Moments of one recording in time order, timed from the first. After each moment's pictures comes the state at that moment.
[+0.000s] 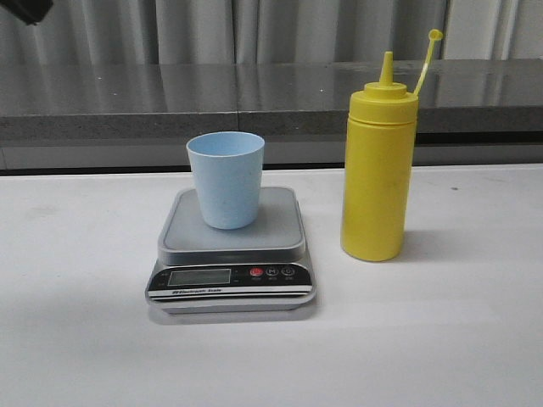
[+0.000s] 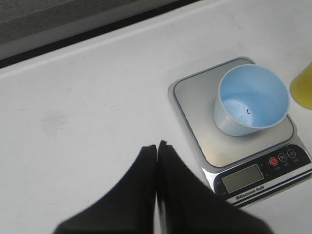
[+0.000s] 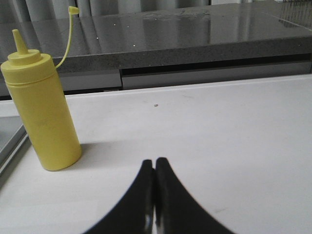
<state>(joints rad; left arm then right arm) -0.37 1.31 -1.20 0.08 0.76 -0.10 0.04 -0.01 0.03 -0.13 0.16 0.26</state>
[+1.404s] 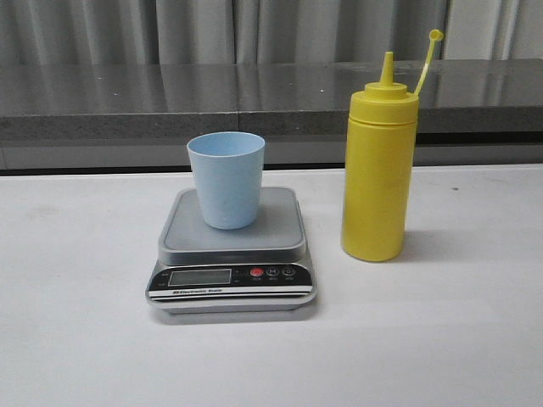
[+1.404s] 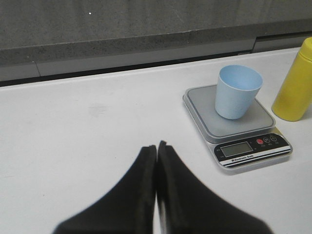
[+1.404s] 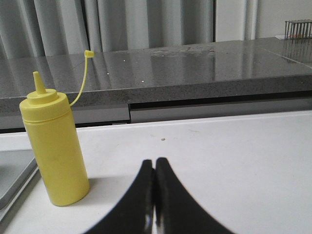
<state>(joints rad) -0.29 0.27 -0.58 0.08 0.74 -0.14 0.04 -0.01 0.03 -0.13 0.03 0.26</state>
